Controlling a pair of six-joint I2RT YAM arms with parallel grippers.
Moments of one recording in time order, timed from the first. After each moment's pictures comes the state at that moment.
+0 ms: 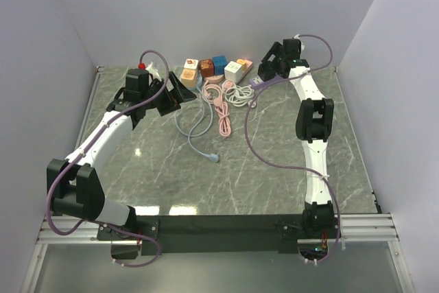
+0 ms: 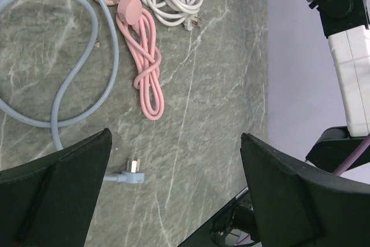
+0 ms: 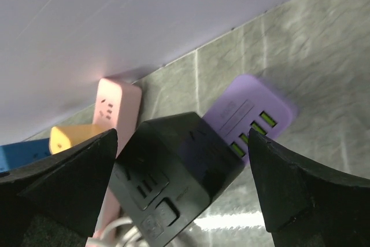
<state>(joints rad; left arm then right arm) -0.23 1.43 1.15 -0.25 0.45 -0.75 0.06 2.61 2.42 -0.43 -0.01 0.63</state>
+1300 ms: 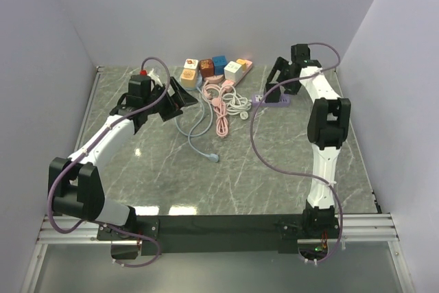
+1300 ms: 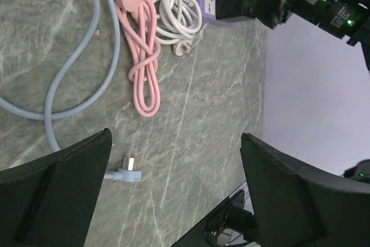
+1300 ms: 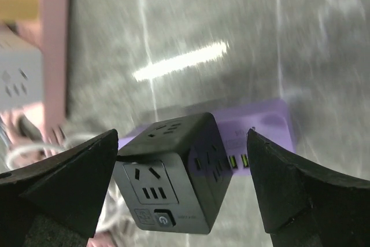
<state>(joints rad) -0.24 1.43 1.07 -0.18 0.45 -0.81 0.04 2.32 2.07 -0.68 -0.13 0.51</state>
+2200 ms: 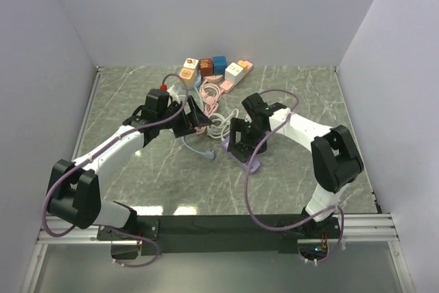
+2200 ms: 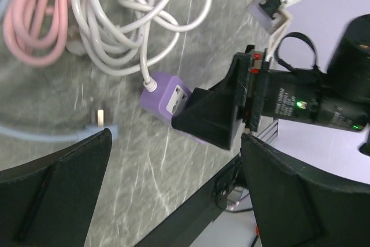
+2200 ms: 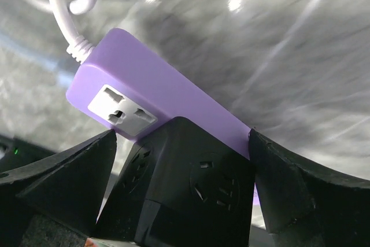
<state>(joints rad) -0.40 1.39 0.96 -0.18 0.44 -0.80 0.51 1.74 1.19 -0.71 -0.25 0.61</state>
